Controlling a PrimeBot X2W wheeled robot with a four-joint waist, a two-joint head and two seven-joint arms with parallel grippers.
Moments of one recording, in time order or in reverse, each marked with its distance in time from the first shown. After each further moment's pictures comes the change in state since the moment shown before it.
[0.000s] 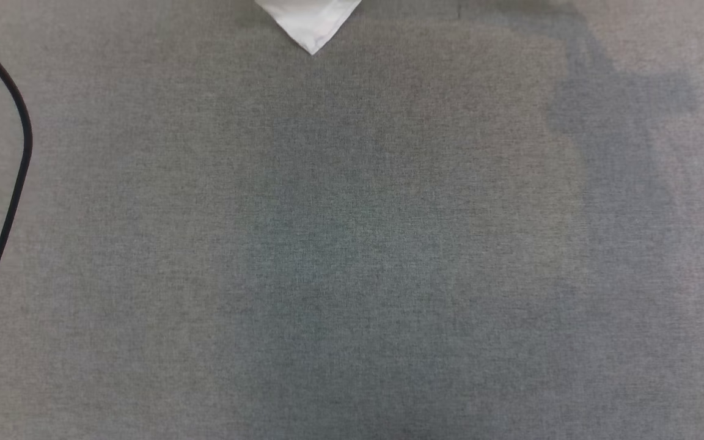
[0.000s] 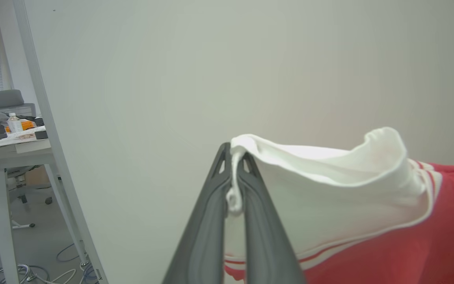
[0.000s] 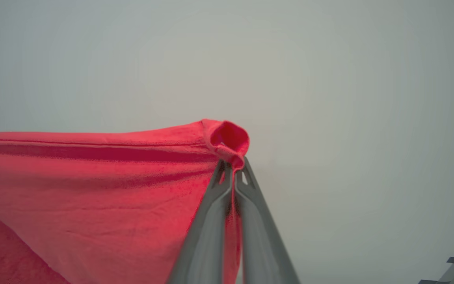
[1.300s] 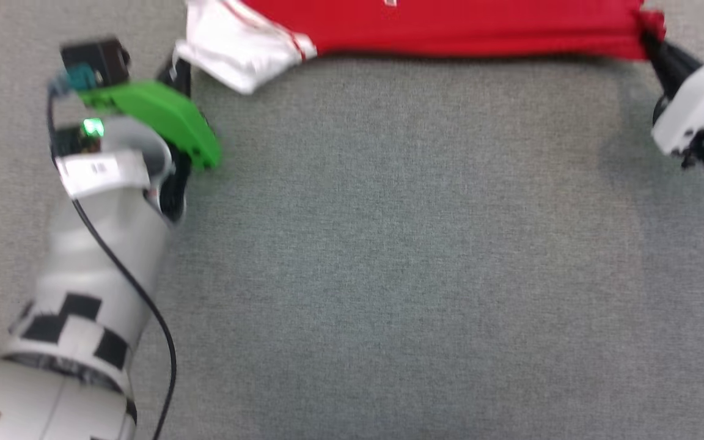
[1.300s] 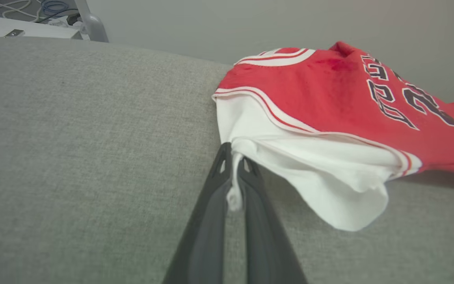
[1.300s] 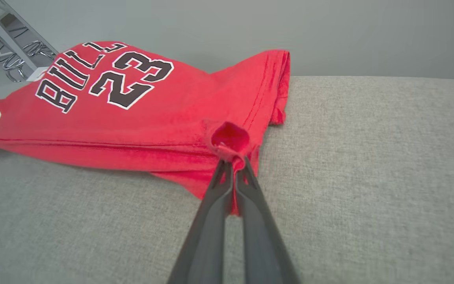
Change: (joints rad) left arm 0.620 -0.103 0.072 0.203 -0.195 -0.185 -0.059; right arm 0.594 -0.139 0.390 -0.127 0.365 0.000 -0.123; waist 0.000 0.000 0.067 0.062
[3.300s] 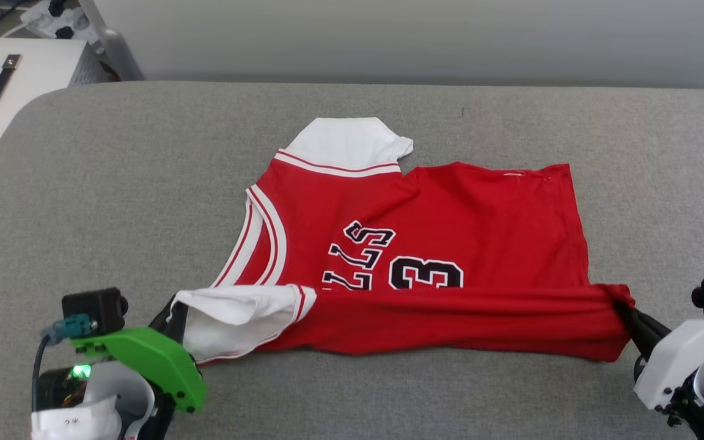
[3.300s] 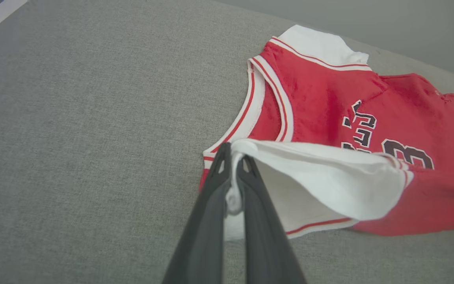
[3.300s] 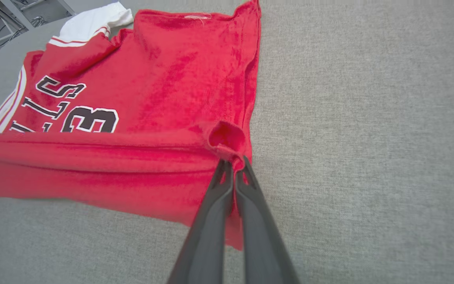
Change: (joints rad) left arm 1.013 0.364 0.046 -1.257 -0.089 0.475 0.360; right arm 0.991 0.153 -0.644 -0.689 -0.373 0.007 0.338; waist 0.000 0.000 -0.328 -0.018
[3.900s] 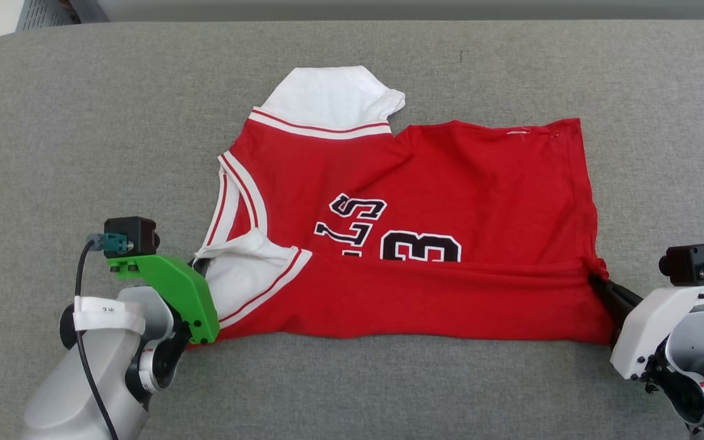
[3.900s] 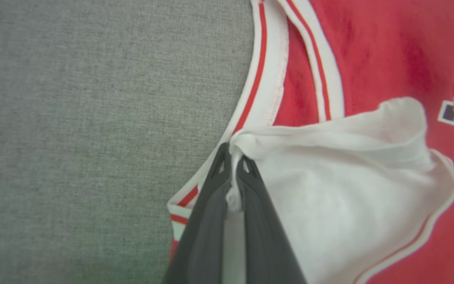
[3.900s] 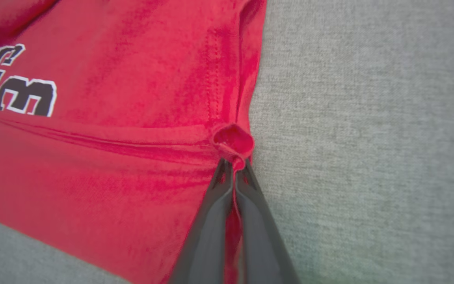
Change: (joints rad) left arm -0.351 -0.101 -0.101 0.433 -0.008 -0.183 0.132; right arm -0.179 -0.035 0.154 0.168 0.013 0.000 -0.037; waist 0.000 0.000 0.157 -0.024
